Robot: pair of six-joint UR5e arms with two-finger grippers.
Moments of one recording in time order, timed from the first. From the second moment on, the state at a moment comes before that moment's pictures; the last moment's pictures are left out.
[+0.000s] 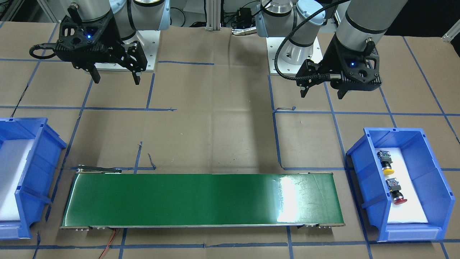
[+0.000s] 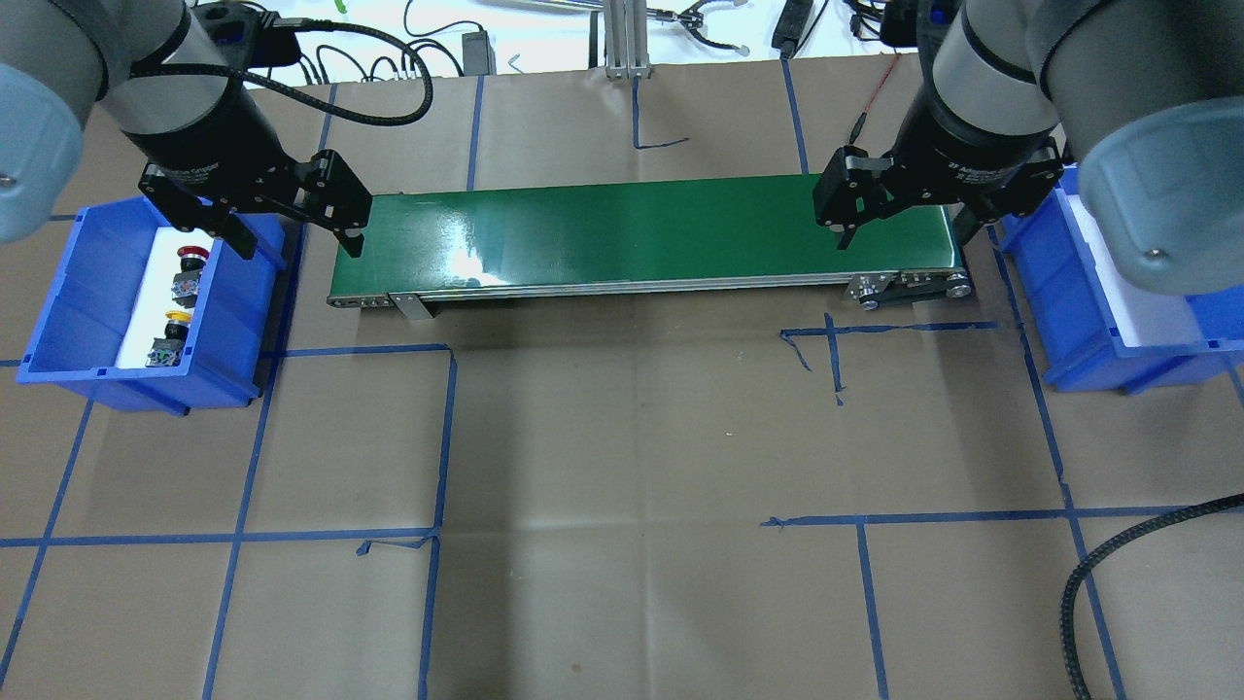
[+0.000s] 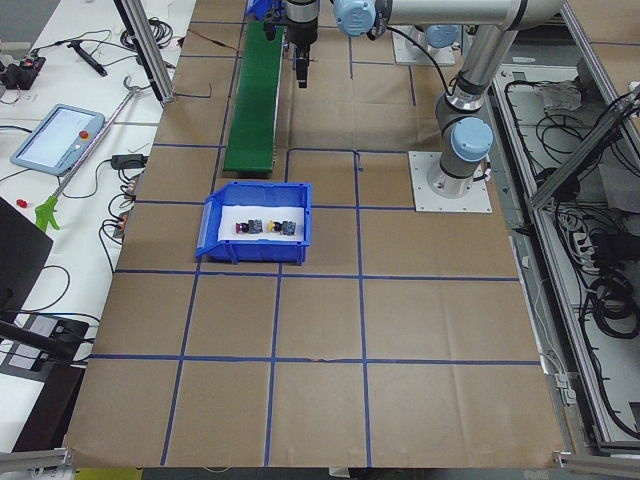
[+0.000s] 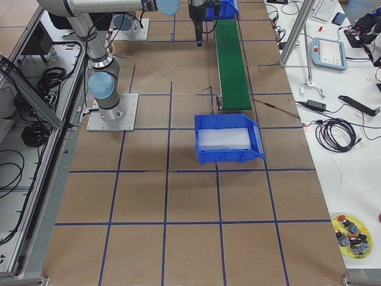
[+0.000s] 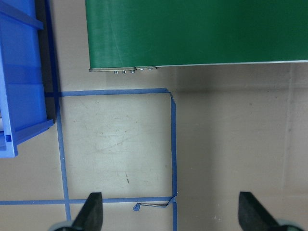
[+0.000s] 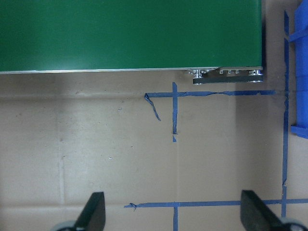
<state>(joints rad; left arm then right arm) -1.51 -1.56 -1.59 -1.57 1.57 0.09 1.63 -1.66 1.66 -1.67 -1.58 0.08</state>
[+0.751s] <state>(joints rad) -1.22 -1.55 -1.59 -1.57 1.58 0.38 1.63 -1.66 1.66 -1.66 -1.58 0.08</state>
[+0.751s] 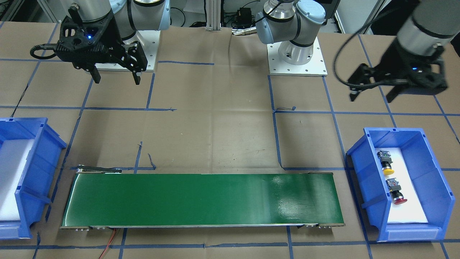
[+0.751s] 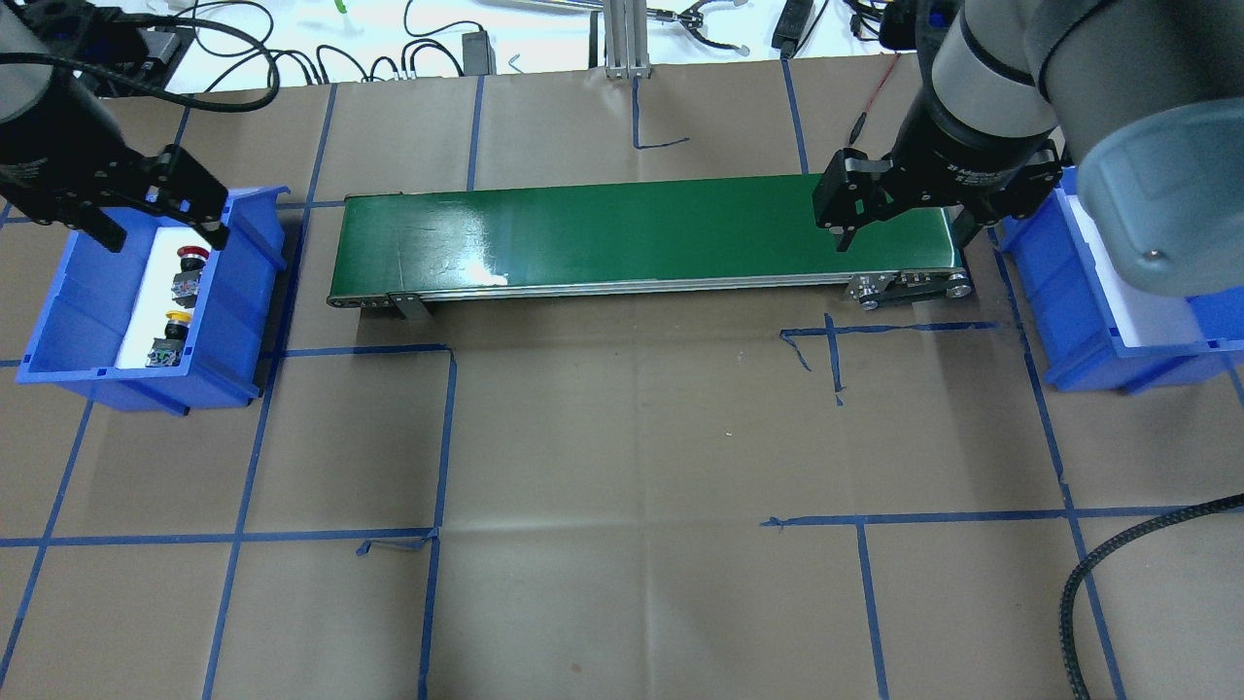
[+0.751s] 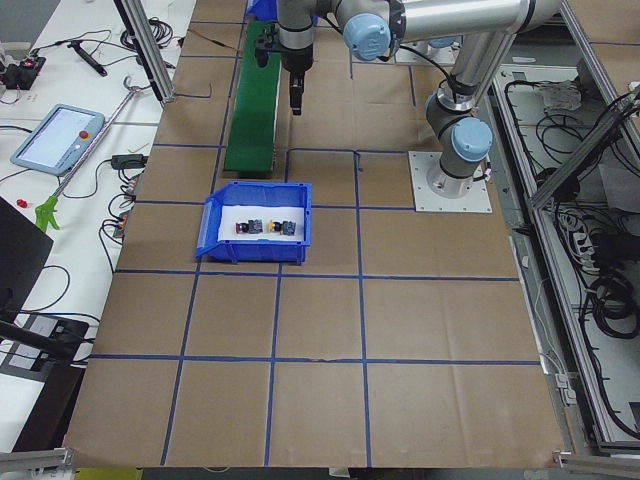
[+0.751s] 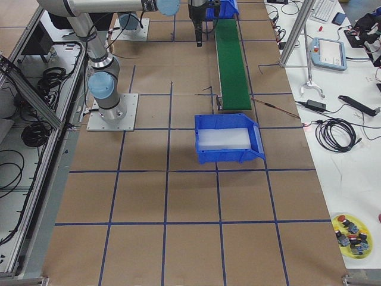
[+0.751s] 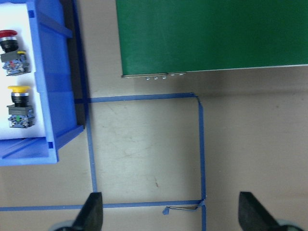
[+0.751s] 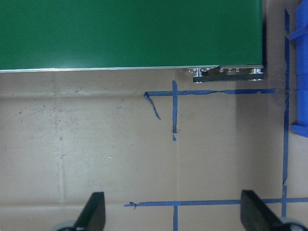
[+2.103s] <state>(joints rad) -0.96 -1.80 -1.61 -1.28 1.57 0.63 1.64 -1.66 1.67 -1.66 -1.58 0.08</state>
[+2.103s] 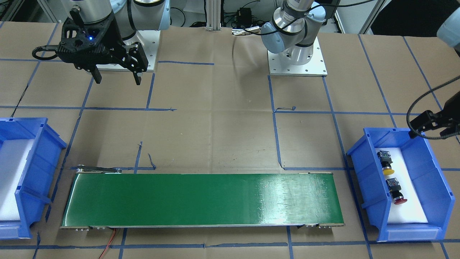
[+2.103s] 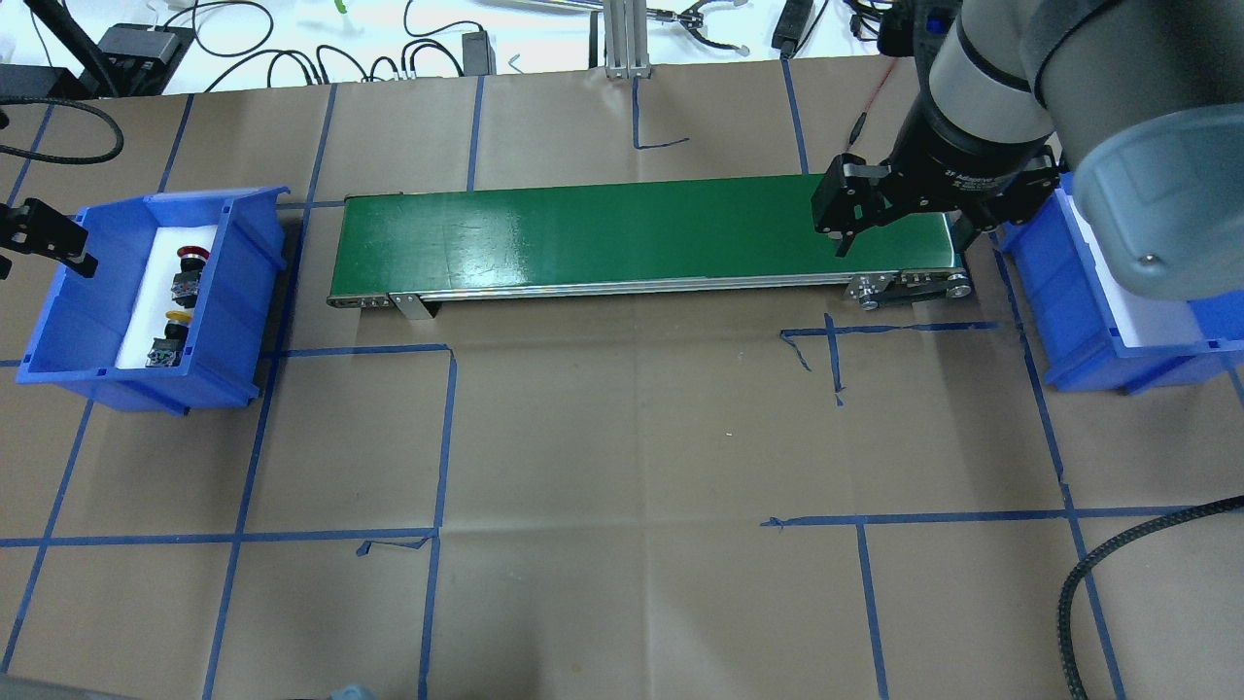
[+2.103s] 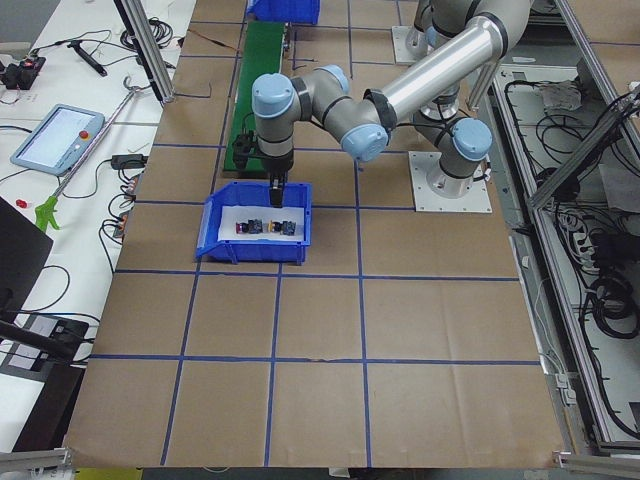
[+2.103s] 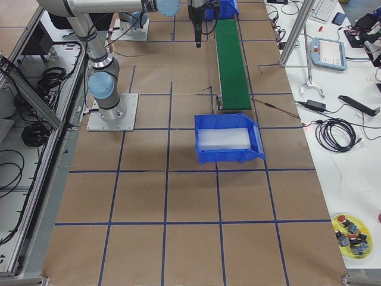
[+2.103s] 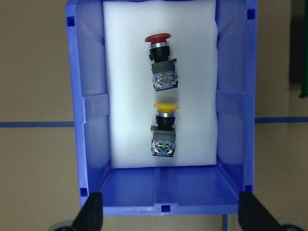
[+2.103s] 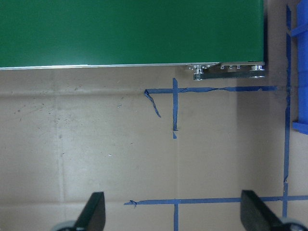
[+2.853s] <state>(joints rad) -0.97 -1.88 -1.80 -0.96 1.56 0.63 1.63 -1.66 1.67 -1.66 -1.58 0.08</state>
